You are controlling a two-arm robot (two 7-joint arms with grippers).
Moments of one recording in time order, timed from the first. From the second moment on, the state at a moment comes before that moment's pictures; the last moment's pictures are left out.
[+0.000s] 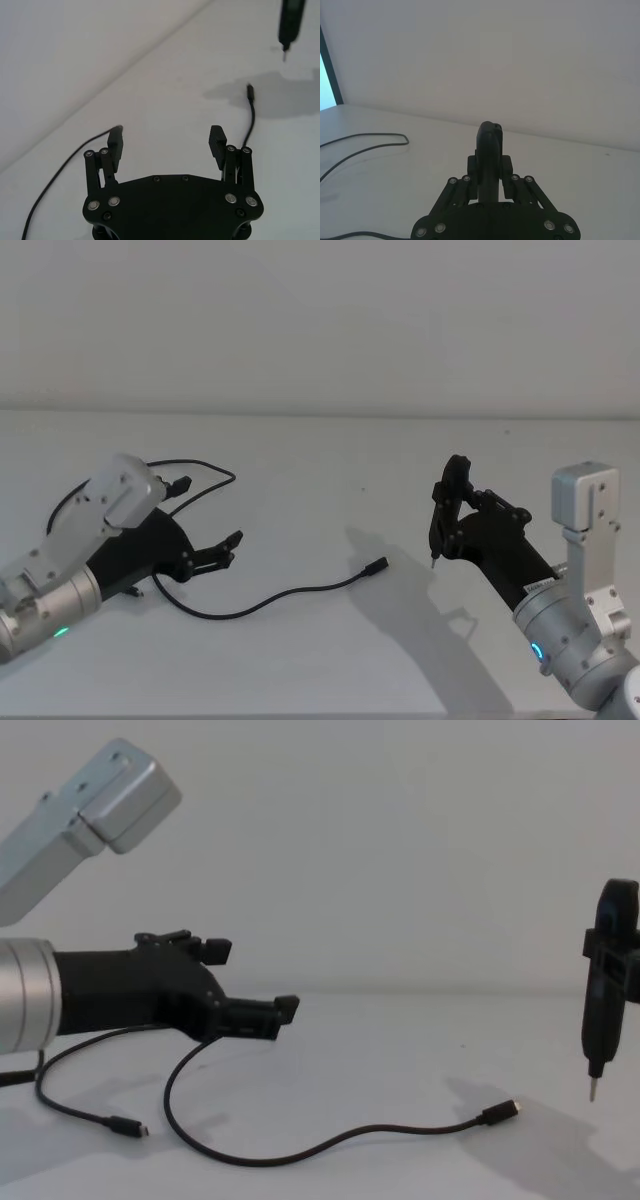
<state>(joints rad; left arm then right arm) -0.32 0.56 0.49 -1.66 -0.25 0.08 -0.38 -0.01 0.34 -0.23 -1.77 0.29 0.03 0.07</state>
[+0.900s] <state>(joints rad) -0.35 0.55 0.52 -1.65 -0.26 0.17 -0.48 -0.01 0.34 -0.23 -1.77 0.29 0.03 0.07</state>
